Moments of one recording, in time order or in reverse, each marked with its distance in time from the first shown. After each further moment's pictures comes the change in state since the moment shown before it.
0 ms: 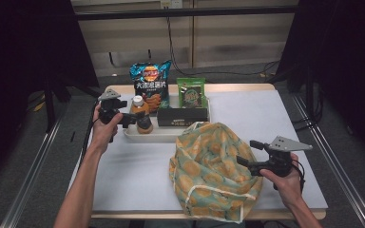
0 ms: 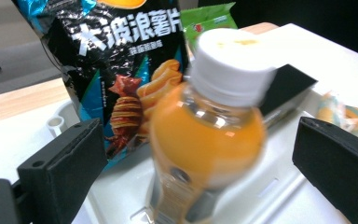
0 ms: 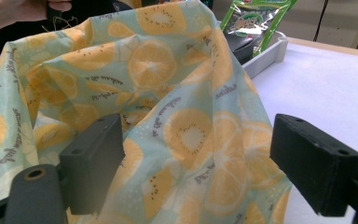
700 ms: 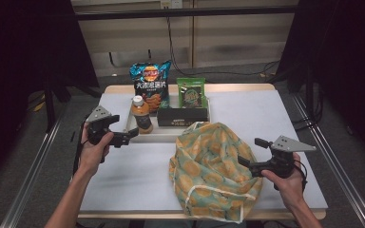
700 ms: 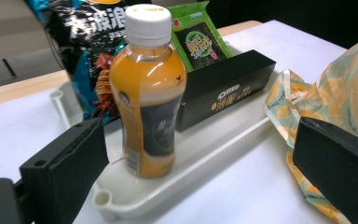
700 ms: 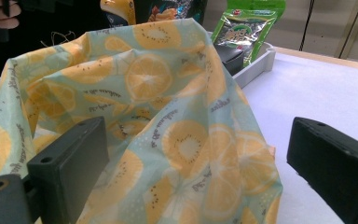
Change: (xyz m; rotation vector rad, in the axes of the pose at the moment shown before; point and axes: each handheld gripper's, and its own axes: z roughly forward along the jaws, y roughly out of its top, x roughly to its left) left arm -0.044 -0.029 -0.059 -0.036 0.046 -0.003; right arm 0.005 0.006 -0.006 -0.033 -0.041 0.010
